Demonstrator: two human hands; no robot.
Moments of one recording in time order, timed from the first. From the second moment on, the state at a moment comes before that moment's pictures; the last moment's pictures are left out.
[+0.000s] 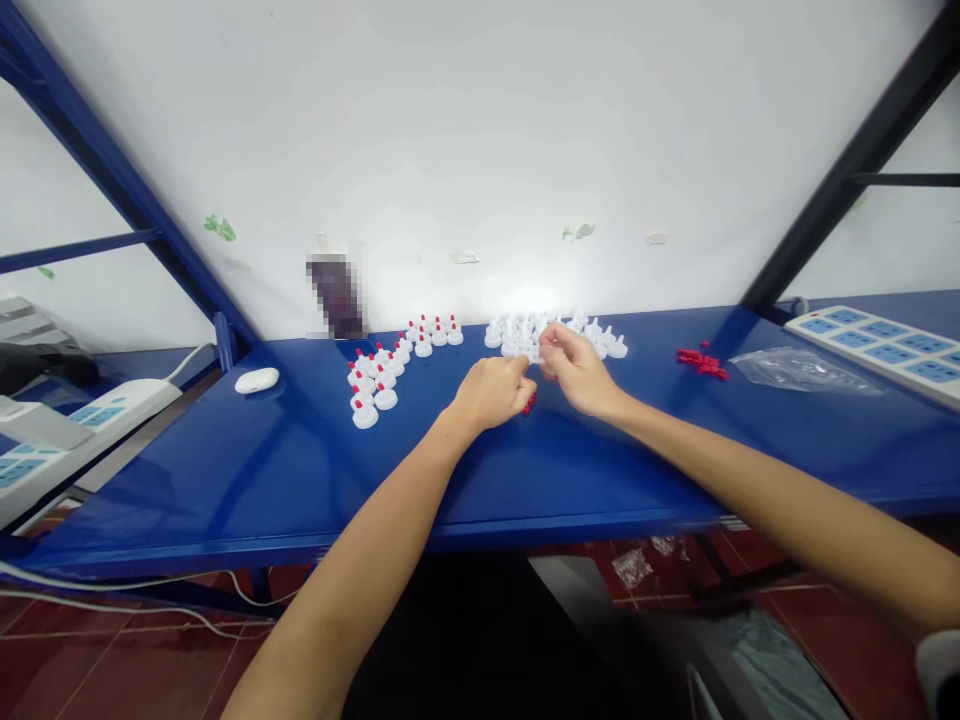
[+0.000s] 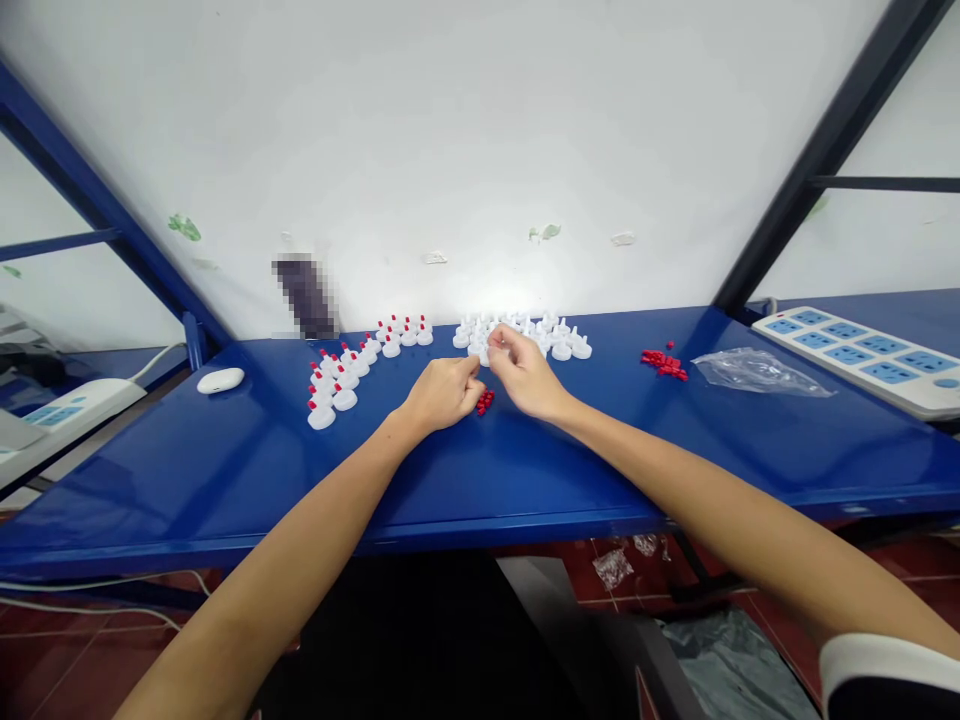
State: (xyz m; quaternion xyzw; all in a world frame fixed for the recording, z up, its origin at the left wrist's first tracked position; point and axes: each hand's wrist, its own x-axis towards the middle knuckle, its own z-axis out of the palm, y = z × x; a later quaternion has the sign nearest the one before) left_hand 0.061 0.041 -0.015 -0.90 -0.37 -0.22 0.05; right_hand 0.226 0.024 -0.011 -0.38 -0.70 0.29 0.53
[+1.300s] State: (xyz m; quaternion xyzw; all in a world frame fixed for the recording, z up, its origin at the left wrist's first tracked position) left_hand 0.030 0.064 -0.021 -0.90 -0.41 -0.16 0.02; right_hand 0.259 0.048 -0.018 -0.63 -0.74 0.00 0.23
